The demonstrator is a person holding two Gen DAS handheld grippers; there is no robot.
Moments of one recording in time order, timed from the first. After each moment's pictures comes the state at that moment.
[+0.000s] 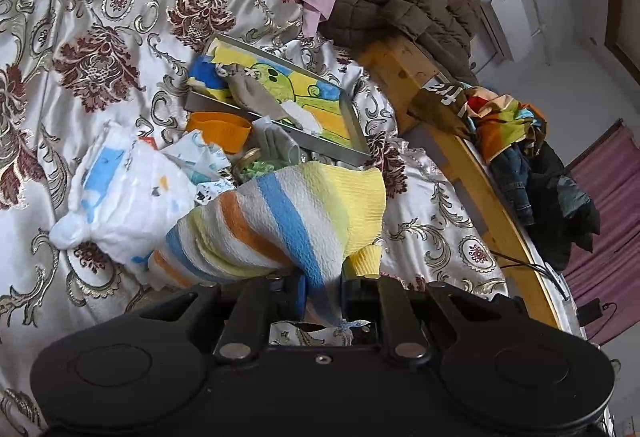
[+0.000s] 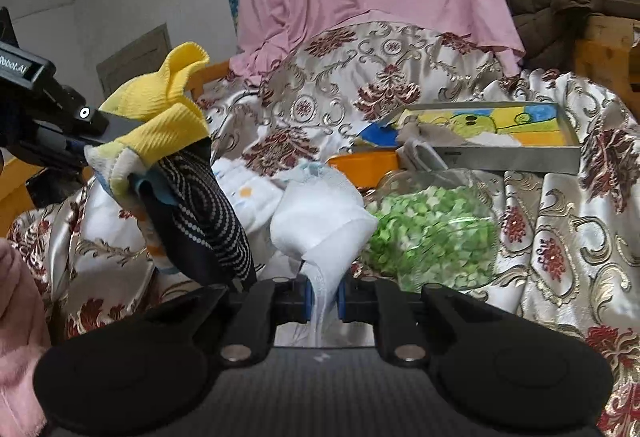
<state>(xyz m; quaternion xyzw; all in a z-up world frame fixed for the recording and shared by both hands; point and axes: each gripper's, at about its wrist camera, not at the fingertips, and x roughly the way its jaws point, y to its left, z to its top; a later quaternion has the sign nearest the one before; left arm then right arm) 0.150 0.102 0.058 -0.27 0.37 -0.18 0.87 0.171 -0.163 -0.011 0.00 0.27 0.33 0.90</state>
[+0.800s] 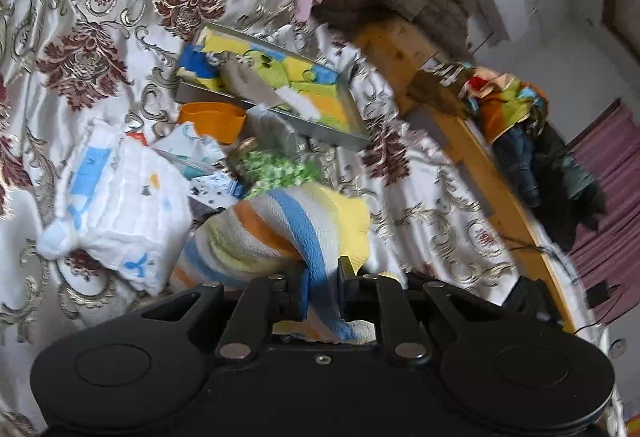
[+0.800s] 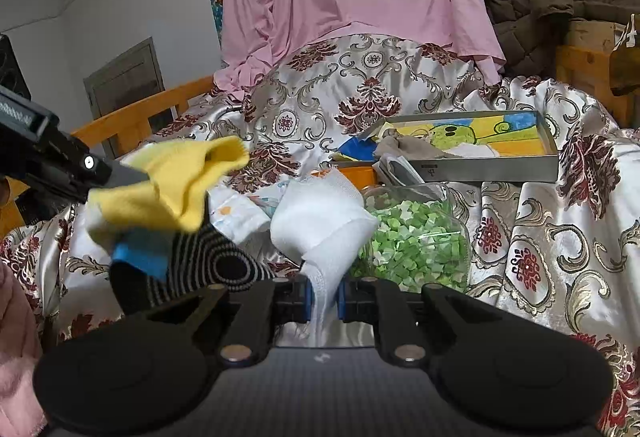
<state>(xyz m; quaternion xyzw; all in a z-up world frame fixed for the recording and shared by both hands) 0.165 0.095 0.049 -0.24 0.40 -0.19 0.87 0.172 -0.176 -0.004 0.01 0.25 0.31 0.91</state>
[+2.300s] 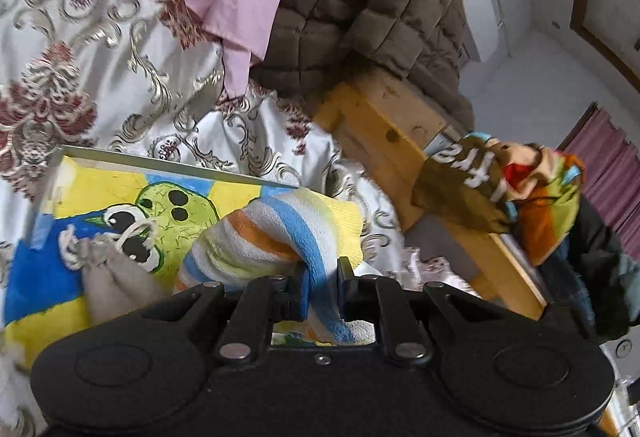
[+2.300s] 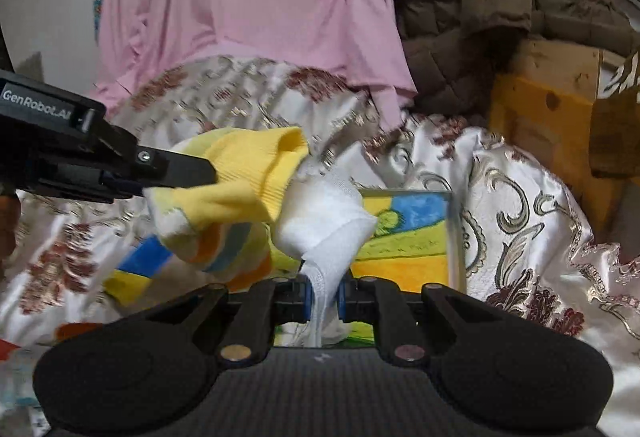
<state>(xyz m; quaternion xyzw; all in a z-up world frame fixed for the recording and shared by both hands) 0.517 0.017 0.042 -0.22 0.31 -0.26 0.89 0.484 -0.208 0.011 -0.02 0.25 0.18 0.95</state>
